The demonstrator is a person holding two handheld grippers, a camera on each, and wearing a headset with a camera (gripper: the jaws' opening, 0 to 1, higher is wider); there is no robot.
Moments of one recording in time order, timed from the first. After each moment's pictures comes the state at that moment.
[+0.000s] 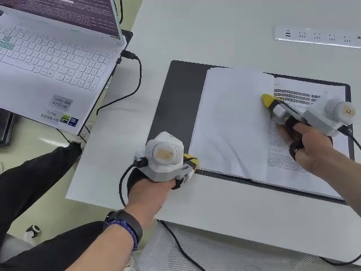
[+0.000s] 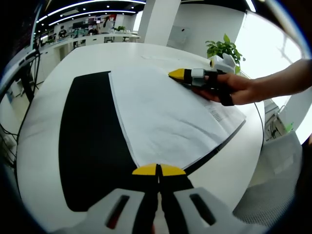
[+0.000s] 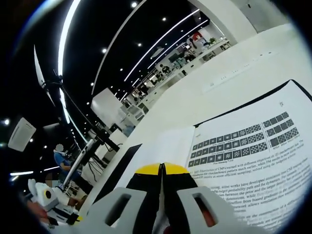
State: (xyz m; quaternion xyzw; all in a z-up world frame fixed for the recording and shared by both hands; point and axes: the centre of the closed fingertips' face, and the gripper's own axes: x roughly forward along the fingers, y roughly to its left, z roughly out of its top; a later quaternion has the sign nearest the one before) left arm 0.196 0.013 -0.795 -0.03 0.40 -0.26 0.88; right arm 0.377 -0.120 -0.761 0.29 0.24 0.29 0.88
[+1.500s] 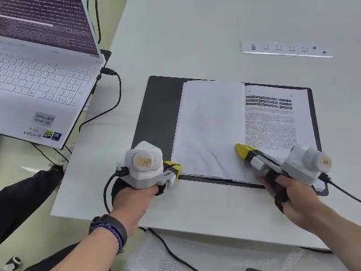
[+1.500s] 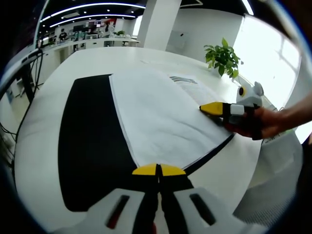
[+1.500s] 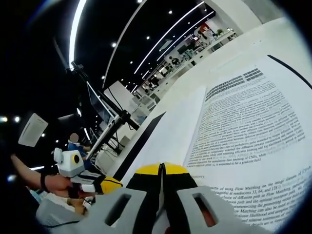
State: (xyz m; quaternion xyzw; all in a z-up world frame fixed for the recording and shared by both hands) left arm 0.193 0.013 -0.790 -0.04 0.38 -0.26 0.89; right arm 0.243 -0.118 -0.759 0.29 0.27 0.35 0.85
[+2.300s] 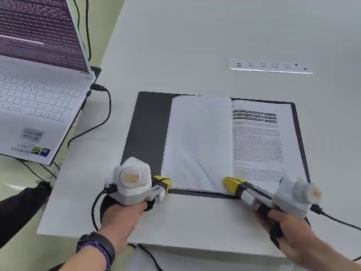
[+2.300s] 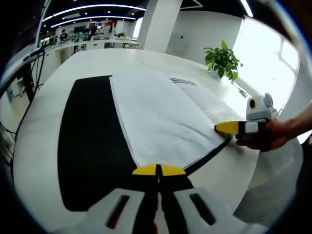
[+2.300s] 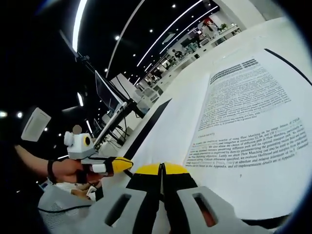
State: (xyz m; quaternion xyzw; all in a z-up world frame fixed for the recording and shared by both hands) left arm 0.193 0.013 -0.791 -0.04 0.37 -0.26 0.89; right arm 0.196 -0.127 -0.776 0.28 0.29 0.37 0.84
